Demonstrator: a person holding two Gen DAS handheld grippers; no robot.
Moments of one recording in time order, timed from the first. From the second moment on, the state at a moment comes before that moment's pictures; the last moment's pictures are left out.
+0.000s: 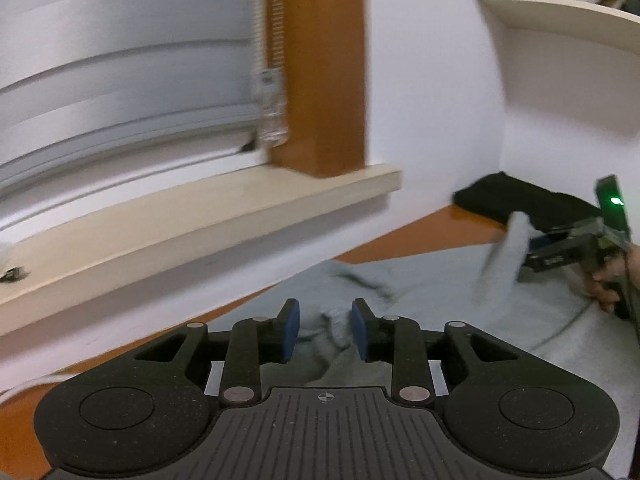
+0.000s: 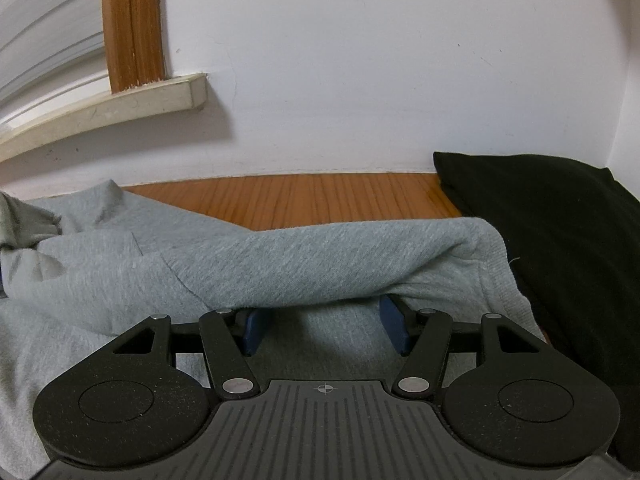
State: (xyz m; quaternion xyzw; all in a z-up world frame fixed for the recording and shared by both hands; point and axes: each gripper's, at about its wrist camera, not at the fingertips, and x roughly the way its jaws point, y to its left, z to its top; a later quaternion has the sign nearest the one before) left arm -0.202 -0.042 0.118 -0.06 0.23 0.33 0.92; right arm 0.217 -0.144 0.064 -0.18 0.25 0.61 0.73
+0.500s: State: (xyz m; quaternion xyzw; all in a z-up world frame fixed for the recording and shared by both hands) left arm -0.146 -0.057 0.076 0.03 0.33 0.33 0.88; right arm 0.217 -0.143 0.063 -0.18 0.25 0.61 0.73
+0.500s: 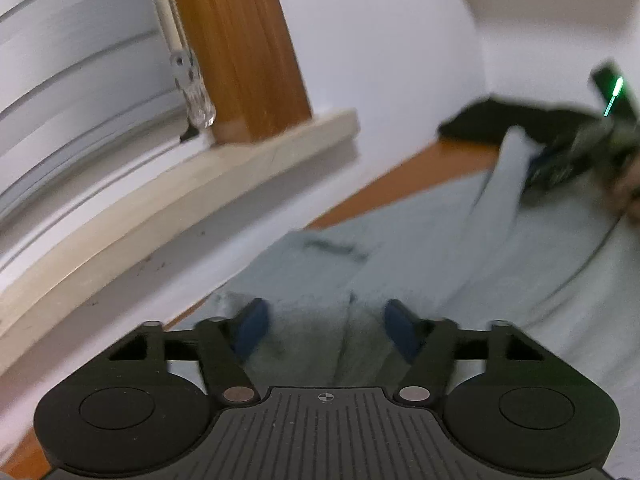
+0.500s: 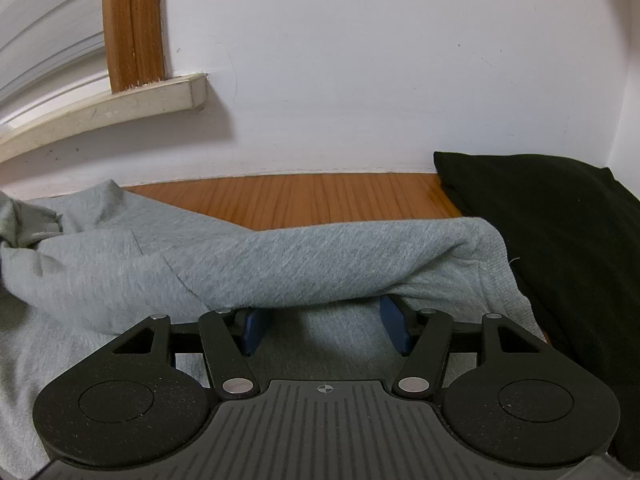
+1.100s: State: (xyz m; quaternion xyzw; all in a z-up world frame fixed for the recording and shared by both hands) left arm -0.353 -0.039 0.109 -0.09 0.23 0.47 0.85; right arm 0.222 -0.141 0.068 -0.19 0.25 0.61 0.73
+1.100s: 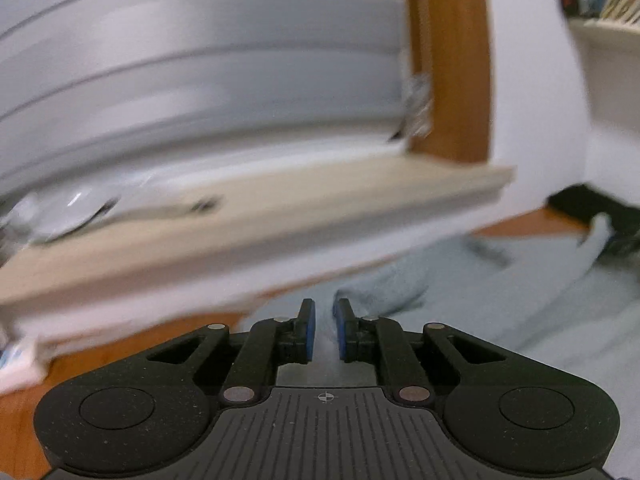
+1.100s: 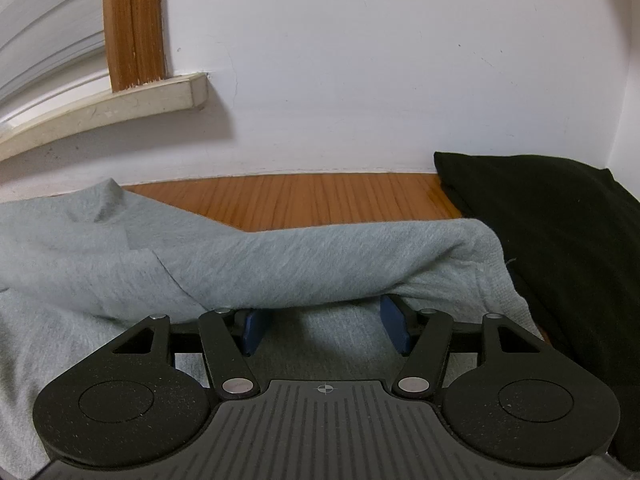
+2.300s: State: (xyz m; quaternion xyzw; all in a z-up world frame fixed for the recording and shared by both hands) left arm -0.329 -0.027 0.134 -0.03 0.27 0.44 0.86; right arm 0.224 -0.141 0.068 -0.19 0.25 0.61 0.73
